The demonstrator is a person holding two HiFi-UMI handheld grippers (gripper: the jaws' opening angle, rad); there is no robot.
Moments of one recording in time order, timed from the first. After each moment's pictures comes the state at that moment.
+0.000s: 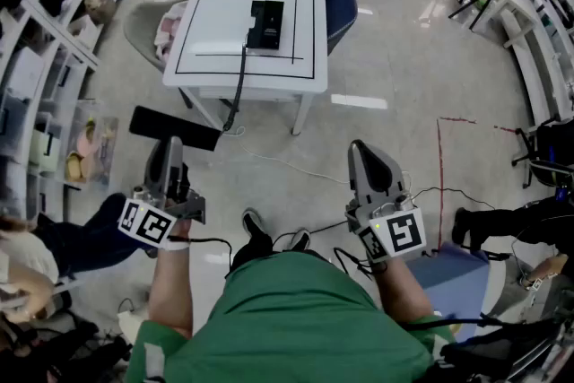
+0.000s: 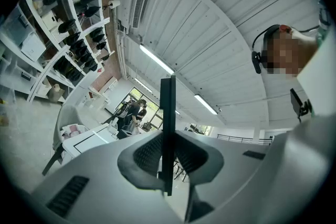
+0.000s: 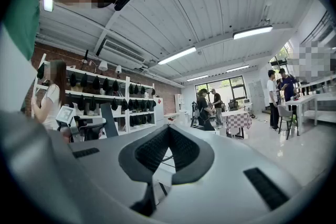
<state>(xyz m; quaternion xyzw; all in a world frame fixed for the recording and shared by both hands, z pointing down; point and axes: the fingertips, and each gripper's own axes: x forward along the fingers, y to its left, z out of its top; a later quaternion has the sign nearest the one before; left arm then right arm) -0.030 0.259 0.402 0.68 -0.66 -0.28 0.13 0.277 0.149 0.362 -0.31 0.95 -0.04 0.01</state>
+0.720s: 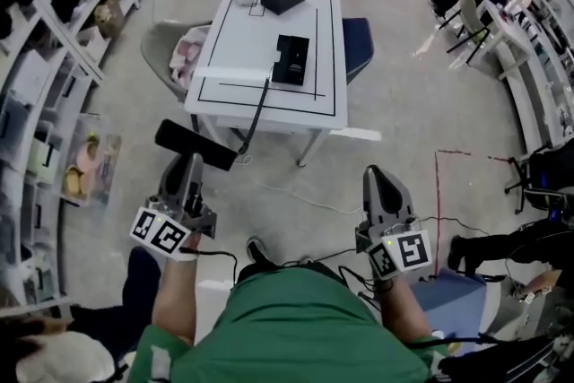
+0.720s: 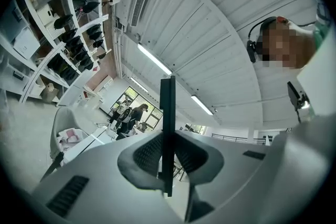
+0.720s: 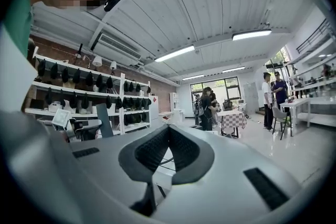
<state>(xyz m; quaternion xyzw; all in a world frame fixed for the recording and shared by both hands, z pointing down) -0.097 0.269 0.398 0.71 -0.64 -0.27 0.13 0.217 0.161 0.352 -0.35 0.94 -0.04 -0.01</state>
